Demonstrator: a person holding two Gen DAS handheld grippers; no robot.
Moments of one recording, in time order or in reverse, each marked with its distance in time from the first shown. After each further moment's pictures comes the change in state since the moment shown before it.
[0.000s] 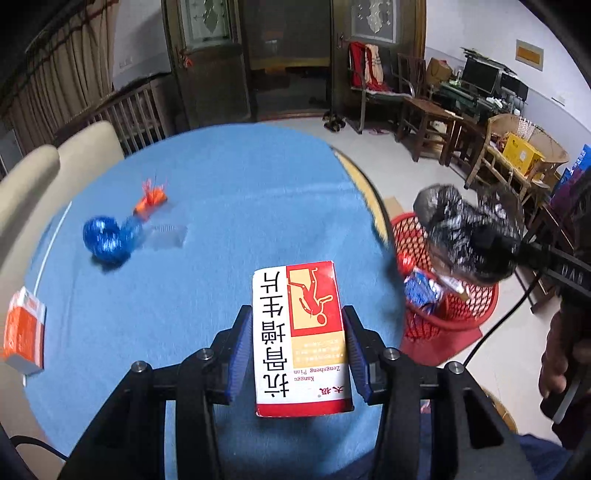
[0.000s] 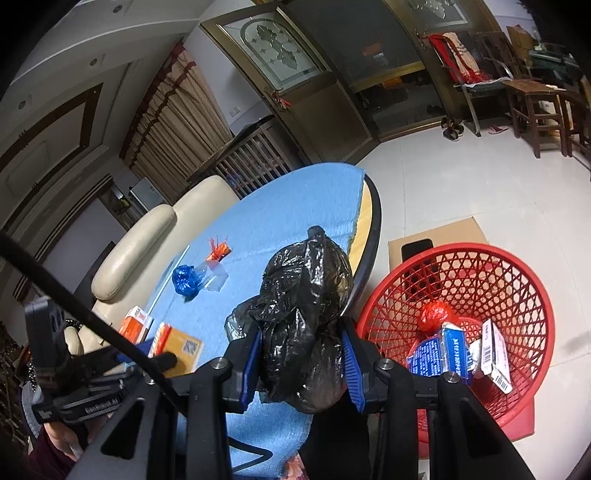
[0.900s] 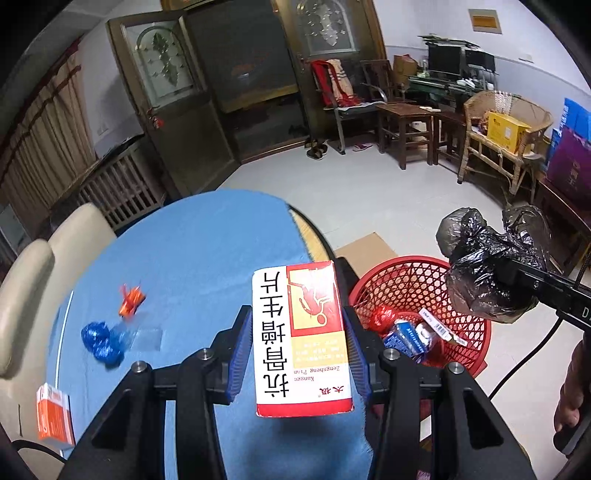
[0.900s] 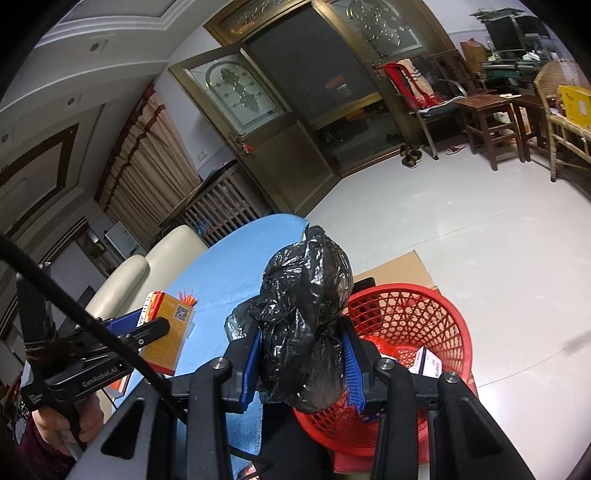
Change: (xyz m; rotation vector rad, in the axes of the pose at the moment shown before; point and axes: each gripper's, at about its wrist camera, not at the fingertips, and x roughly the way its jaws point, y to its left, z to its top) left arm 0.010 -0.101 0.076 0.207 -0.106 0.072; right arm -0.076 -0.059 0.020 0.089 -0.160 -0.112
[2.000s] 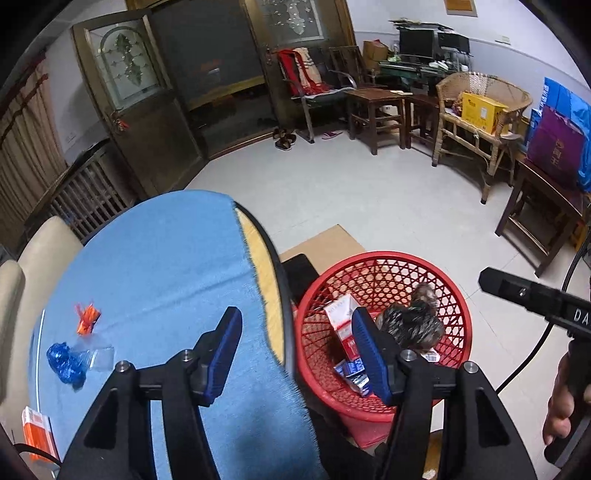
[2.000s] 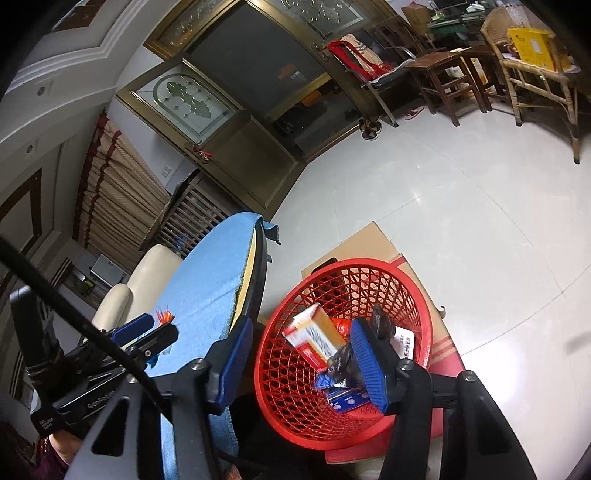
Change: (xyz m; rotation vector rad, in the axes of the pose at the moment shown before) left arm 0.035 -0.045 0.015 0.054 0.044 -0.078; right arm 0.009 -0.068 -0.002 0.202 0.043 -0.051
